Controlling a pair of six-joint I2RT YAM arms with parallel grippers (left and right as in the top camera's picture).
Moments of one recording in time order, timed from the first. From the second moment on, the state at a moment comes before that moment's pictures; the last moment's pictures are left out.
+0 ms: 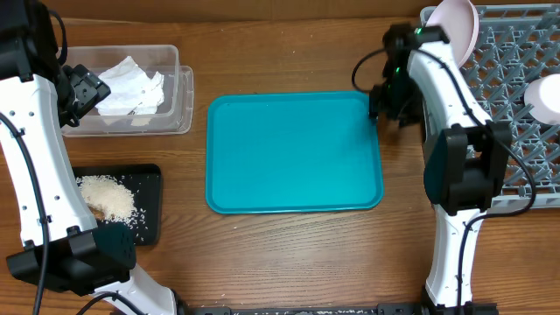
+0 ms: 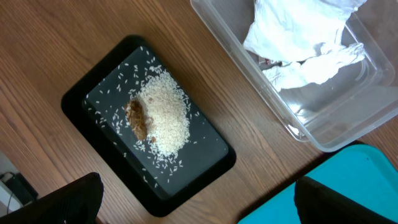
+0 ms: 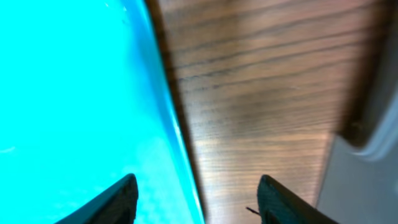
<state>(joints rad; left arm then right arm) 0.30 1.86 2.20 -1.65 -0.23 -0.60 0.11 2.33 2.11 -1.47 -0.03 0.24</state>
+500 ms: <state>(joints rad) 0.30 1.86 2.20 -1.65 -0.23 -0.60 0.11 1.98 2.43 -1.64 -0.15 0.28</state>
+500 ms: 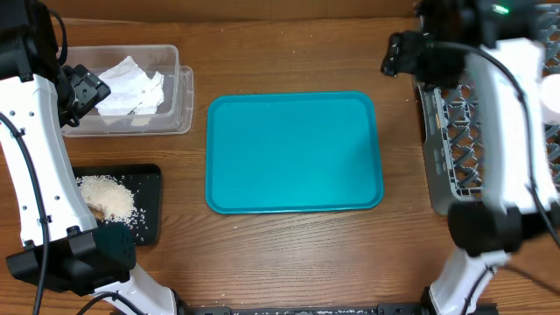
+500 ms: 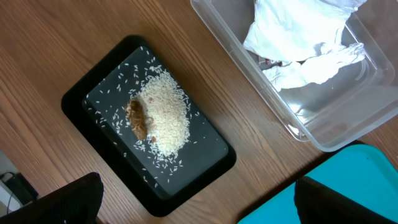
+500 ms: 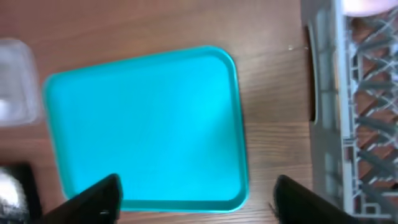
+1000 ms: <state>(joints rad) 0.30 1.86 2.20 -1.65 -0.23 -0.60 0.11 1.53 2.04 -1.64 -0.06 0.29</state>
